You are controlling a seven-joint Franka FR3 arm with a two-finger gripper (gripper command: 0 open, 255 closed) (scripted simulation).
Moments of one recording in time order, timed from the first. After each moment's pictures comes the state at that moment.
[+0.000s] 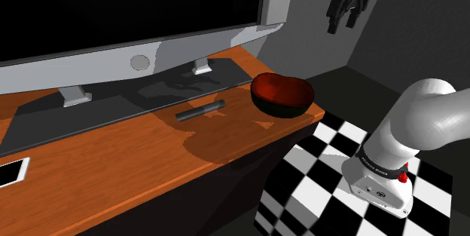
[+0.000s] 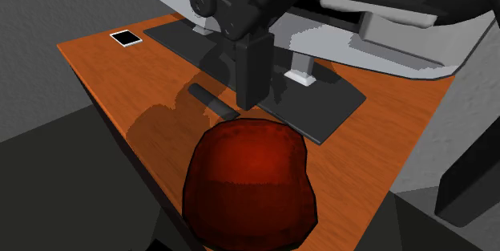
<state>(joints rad) -0.02 -0.83 -0.03 -2.30 -0.02 1.42 0.15</state>
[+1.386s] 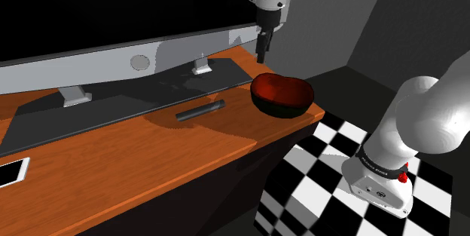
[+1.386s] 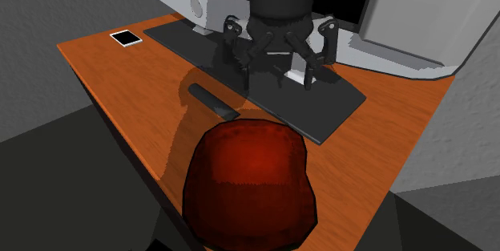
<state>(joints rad) 0.18 -0.28 0.00 -2.21 -0.03 1.92 -0.24</state>
